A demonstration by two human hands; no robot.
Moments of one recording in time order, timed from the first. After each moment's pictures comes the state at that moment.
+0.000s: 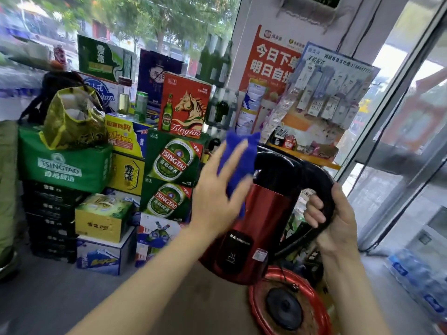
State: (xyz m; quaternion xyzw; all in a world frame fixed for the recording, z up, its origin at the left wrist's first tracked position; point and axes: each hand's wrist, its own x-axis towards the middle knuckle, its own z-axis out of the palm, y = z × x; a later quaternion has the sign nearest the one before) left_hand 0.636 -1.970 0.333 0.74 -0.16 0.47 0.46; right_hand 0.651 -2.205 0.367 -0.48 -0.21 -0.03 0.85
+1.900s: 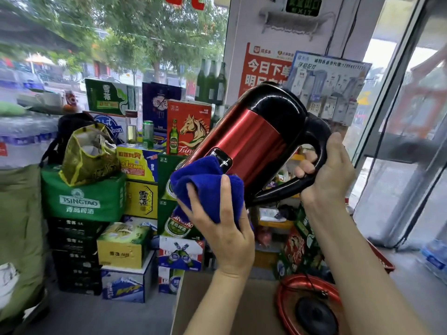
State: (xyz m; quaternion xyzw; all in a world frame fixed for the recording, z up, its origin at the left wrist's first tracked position) left_hand 0.610 -1.998 0.315 0.63 0.01 0.64 0.43; right_hand 0.633 -2.103 0.447 -0.37 -0.11 -0.27 0.88
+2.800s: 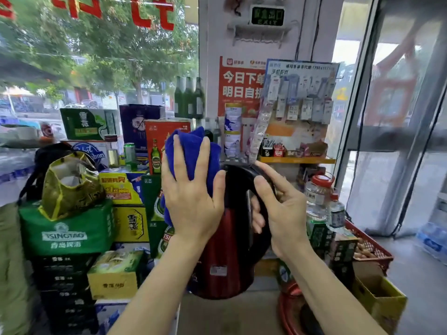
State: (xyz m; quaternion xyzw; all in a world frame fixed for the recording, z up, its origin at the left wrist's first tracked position) left_hand 0.638 -1.947 0.396 0.77 -0.07 0.59 0.23; right_hand 0.606 -2.098 0.405 -0.56 -0.22 -0.21 0.77
